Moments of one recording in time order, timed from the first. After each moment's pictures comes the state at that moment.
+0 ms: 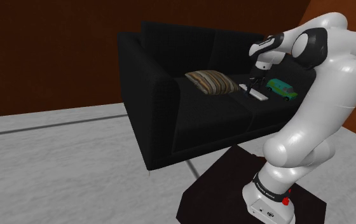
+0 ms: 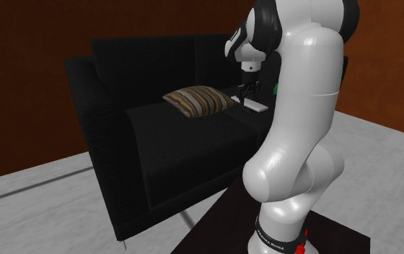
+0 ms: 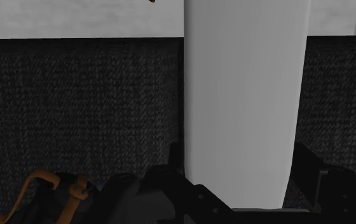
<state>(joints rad) -0.54 0.10 -0.41 -1.93 0.03 2.04 -0.62</state>
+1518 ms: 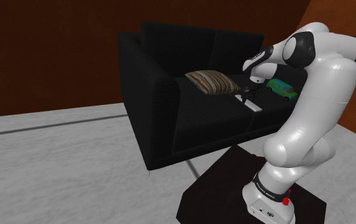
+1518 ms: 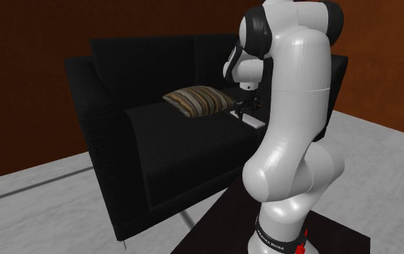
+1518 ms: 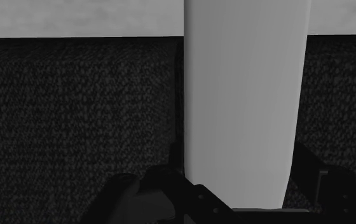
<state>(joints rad) -0.55 0.20 -0.40 -2.05 0.08 2.24 -0.66</state>
